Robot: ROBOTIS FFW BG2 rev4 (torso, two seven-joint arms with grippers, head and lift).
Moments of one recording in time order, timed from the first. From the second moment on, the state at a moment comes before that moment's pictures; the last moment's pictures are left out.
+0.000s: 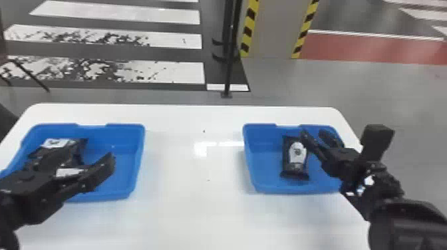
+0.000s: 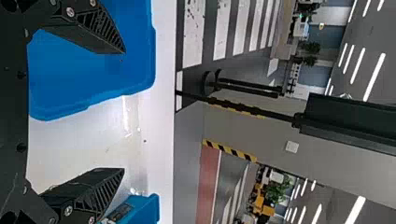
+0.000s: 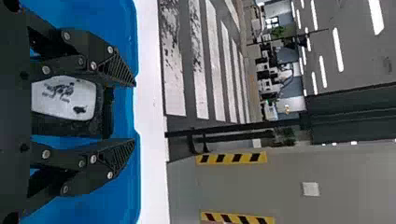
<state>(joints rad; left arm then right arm) 0.41 0.10 0.27 -2.46 0.29 0.88 -0.40 0.11 -0.22 -0.19 -1.72 -0.26 0.32 0.25</state>
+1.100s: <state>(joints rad) 0.12 0.11 0.33 -2.12 -0.05 1.19 -0.33 0.85 -0.14 -0.05 -2.48 -0.21 0.10 0.26</state>
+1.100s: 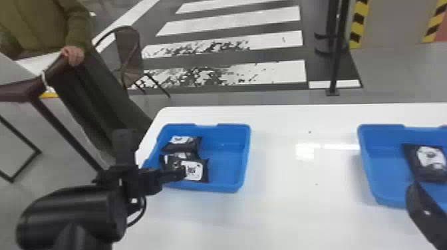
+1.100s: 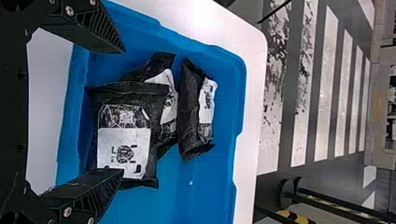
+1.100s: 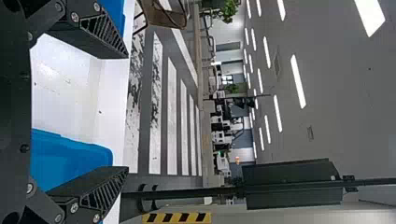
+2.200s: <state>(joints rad) -0.09 0.15 0.23 -1.78 -0.06 1.19 -0.36 0.83 -0.14 -0.04 -2.43 -0.27 0.12 0.28</state>
